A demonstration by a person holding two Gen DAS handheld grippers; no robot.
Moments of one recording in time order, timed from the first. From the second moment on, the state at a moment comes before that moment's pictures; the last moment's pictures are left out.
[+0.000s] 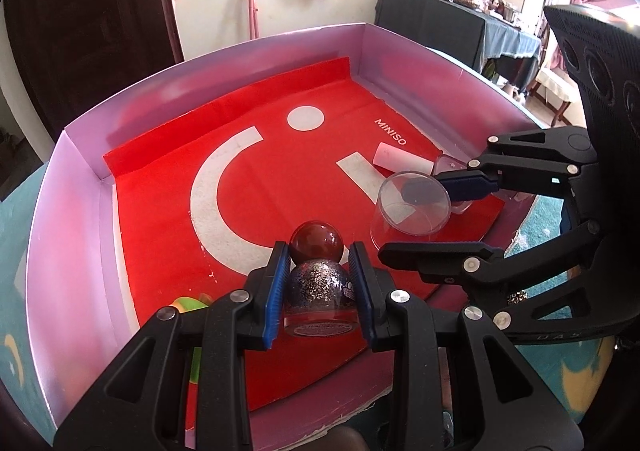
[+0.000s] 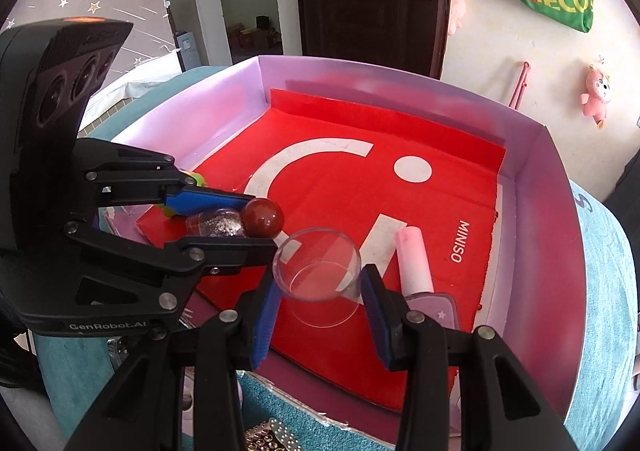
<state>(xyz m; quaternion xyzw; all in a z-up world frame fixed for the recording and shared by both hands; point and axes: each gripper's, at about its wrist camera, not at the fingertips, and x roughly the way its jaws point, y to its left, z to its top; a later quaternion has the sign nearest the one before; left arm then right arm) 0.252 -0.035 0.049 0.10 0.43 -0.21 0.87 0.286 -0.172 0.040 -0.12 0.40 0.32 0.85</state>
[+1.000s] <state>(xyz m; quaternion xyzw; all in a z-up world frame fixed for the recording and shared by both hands) 0.257 -0.039 0.047 0.13 0.46 -0.24 0.85 0.291 -0.172 0.039 -0.13 0.41 0.34 0.84</state>
